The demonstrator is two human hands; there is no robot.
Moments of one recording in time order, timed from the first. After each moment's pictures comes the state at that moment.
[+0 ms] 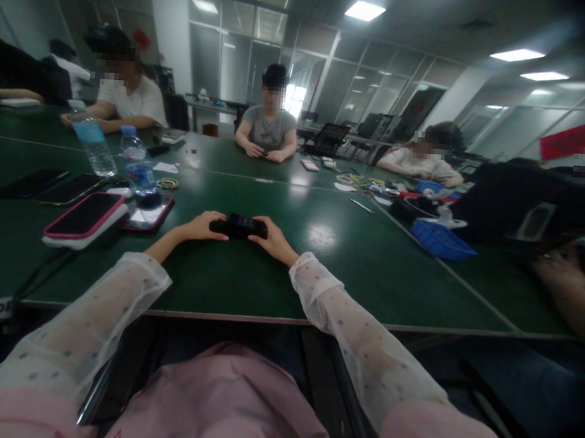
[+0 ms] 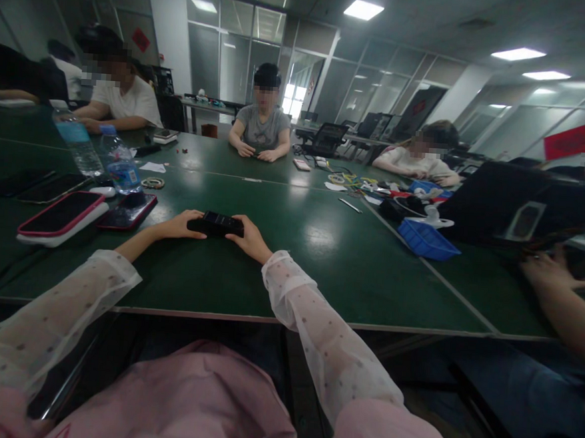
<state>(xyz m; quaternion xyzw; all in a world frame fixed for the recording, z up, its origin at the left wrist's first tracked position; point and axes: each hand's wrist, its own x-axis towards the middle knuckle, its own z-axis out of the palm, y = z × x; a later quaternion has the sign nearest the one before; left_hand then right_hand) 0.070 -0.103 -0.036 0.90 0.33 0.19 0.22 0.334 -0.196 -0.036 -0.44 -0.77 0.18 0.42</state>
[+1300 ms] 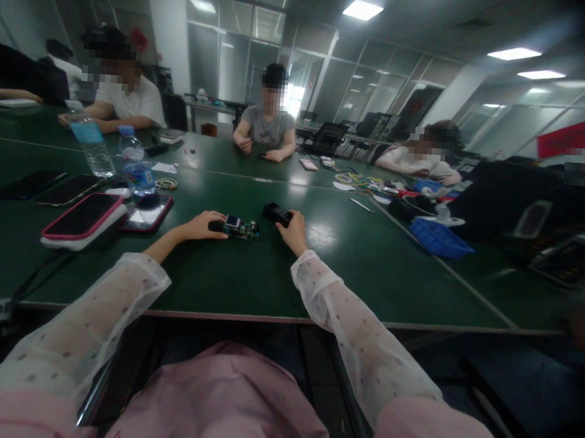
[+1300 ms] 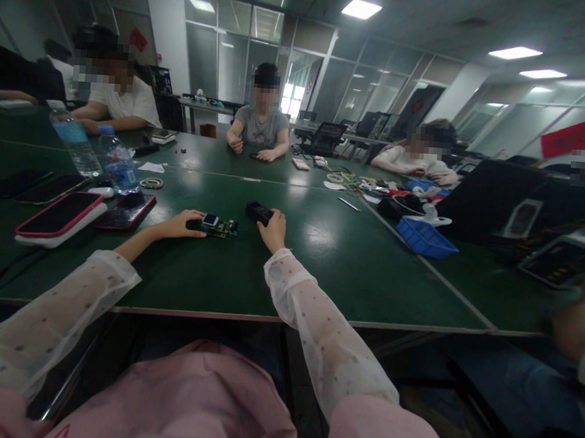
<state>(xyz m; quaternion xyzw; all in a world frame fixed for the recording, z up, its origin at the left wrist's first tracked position) 0.071 -0.104 -0.033 0.90 0.32 0.18 0.22 0.394 -0.159 -0.059 -0.67 -0.60 -0.03 0.43</state>
